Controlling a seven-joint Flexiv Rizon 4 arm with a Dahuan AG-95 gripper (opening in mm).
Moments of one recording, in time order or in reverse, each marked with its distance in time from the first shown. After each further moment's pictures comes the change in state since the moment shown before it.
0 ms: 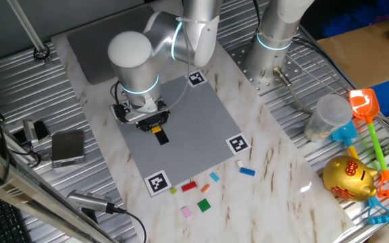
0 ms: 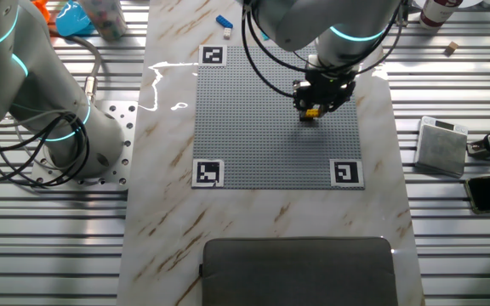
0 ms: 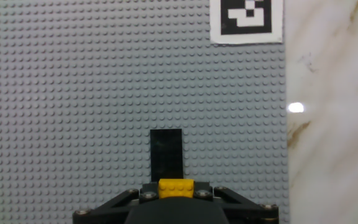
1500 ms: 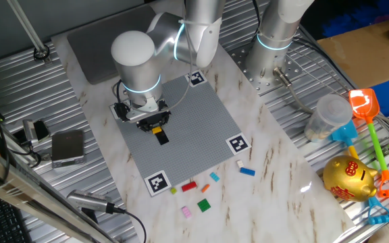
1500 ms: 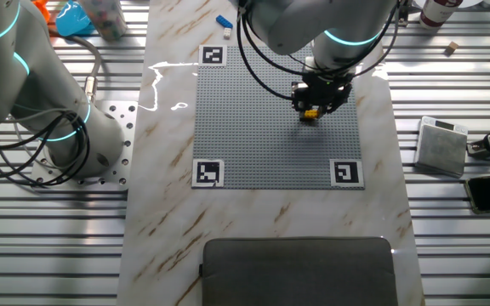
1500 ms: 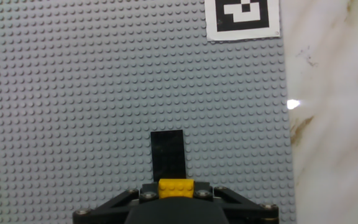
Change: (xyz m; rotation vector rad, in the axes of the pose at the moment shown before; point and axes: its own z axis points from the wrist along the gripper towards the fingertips) arm -0.001 0.001 0.003 0.015 -0.003 -0.007
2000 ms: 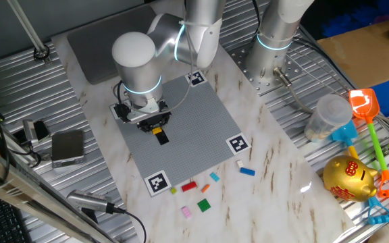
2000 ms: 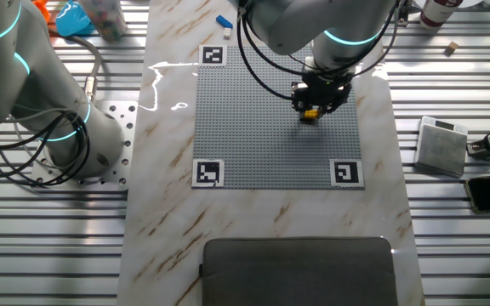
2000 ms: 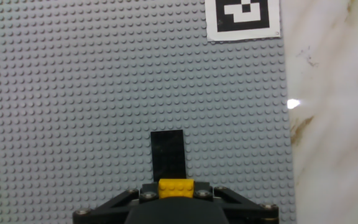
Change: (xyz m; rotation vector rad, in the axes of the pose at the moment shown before) arm 0.000 0.000 0.003 0.006 -0.002 -0.019
